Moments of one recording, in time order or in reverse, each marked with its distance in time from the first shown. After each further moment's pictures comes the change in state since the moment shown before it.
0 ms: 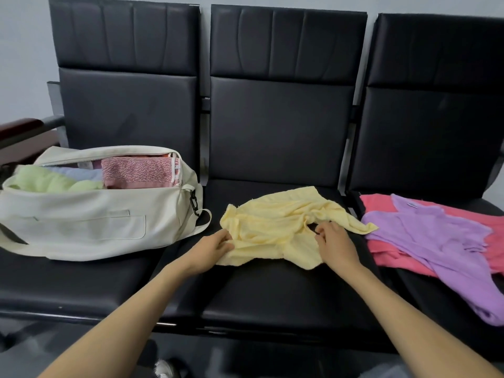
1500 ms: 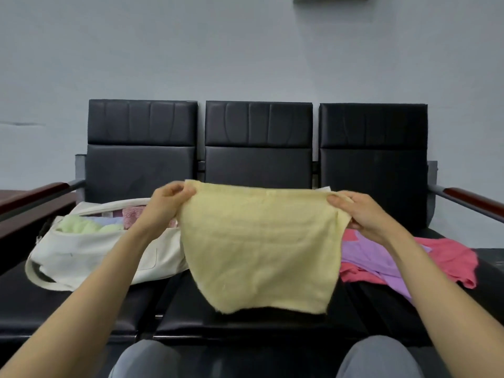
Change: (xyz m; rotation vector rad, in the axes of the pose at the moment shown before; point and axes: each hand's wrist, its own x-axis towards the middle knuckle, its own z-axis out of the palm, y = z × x) left_hand -0.111 0.135 -0.138 -0.586 0.510 0.226; right_hand -0.080 -0.027 -0.220 0.968 -0.063 -0.163
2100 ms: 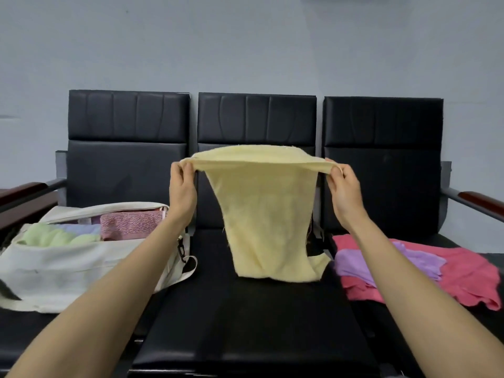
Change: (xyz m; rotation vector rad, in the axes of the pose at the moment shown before) left_hand 0.104 -0.035 0.068 -0.054 0.341 0.238; right_hand 0.112 0.014 0.022 0.251 0.383 -0.276
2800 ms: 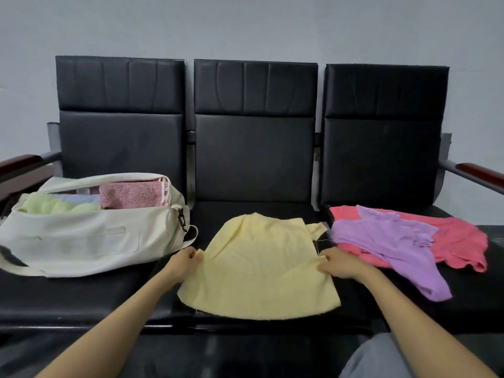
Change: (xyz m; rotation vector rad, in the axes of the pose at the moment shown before) left_hand -0.138 -0.136 -0.067 0.778 -0.625 -0.486; right_hand -0.121 0.109 -0.076 -1.129 -0.732 0.592
